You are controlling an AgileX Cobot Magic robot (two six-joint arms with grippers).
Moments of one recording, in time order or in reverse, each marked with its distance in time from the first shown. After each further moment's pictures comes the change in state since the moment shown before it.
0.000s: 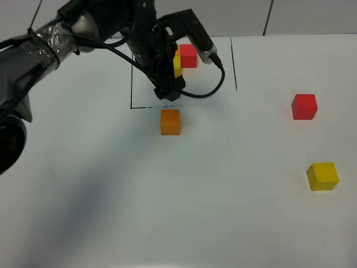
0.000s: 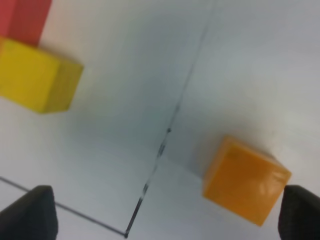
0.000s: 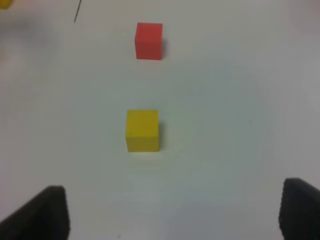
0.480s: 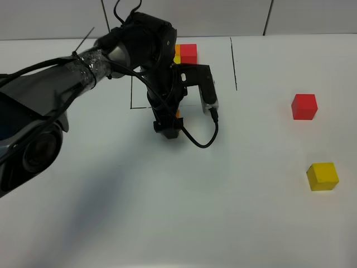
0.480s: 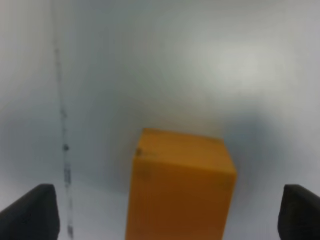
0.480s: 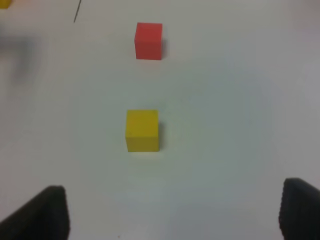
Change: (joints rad) left arm -0.050 0.128 0.000 -0.018 0.072 0.304; right arm 0.000 0.000 0.000 0.000 0.000 0.000
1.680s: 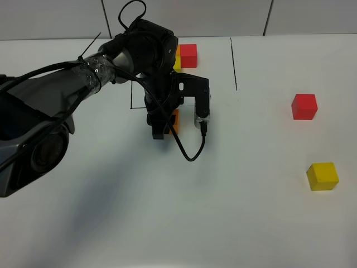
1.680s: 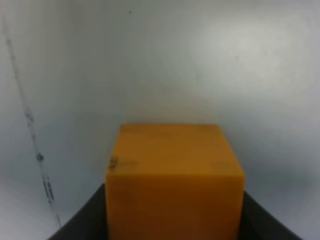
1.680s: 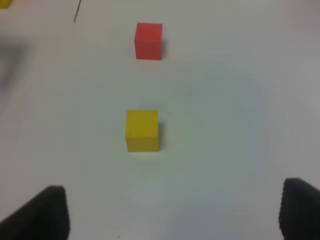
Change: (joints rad) left arm 0.000 0.058 0.006 0.047 -0.002 0.149; right arm 0.000 0.000 0.000 -0.001 0.000 -0.006
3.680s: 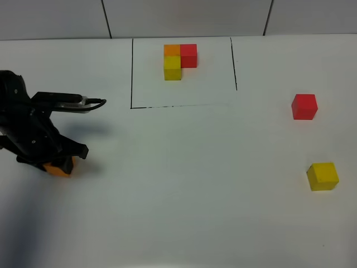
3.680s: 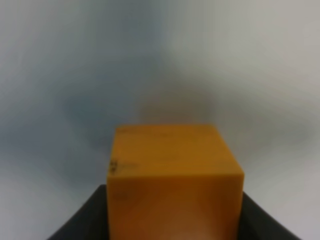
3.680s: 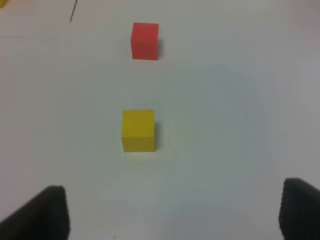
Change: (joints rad) left arm 0.401 -0.578 0.982 -0.085 -0.374 -0.939; right arm 0.000 0.000 0.000 -0.010 0.000 -0.001
